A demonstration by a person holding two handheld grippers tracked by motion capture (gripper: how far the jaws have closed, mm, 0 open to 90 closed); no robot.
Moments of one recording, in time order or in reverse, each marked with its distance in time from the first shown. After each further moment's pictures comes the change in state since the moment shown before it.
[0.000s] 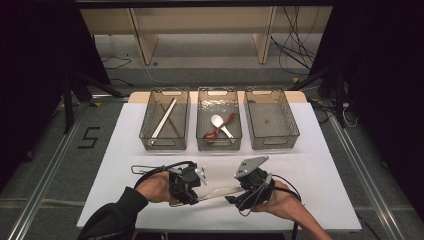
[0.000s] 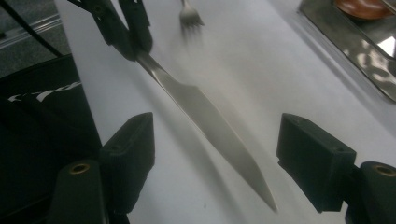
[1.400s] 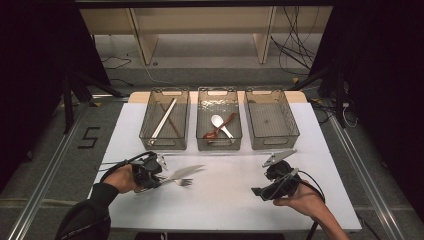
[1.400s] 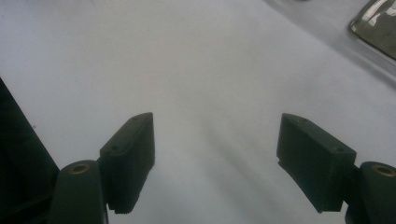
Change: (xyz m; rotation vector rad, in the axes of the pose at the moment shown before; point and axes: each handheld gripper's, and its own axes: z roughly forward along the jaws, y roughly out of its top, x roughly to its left) left arm 0.062 -0.101 -0.009 0.057 0.233 -0.195; right arm -0.048 -0.048 -0.022 0.083 -0.114 0.251
